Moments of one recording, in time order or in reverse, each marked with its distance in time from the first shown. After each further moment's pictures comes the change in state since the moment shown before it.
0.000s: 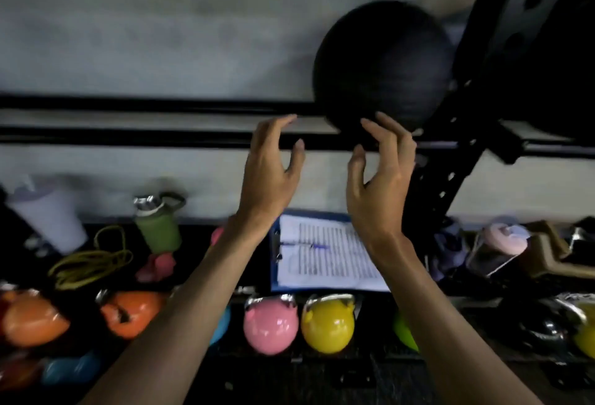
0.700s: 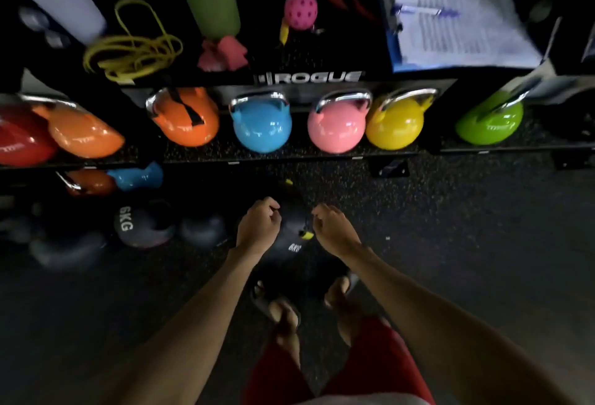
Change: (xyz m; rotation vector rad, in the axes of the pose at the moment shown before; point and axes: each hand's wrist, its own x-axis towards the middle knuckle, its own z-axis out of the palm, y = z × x) left_hand -0.481 -0.266 -0.198 0.255 -0.889 -0.936; right_hand -0.532 -0.057 0.134 -0.326 -1.309 0.981
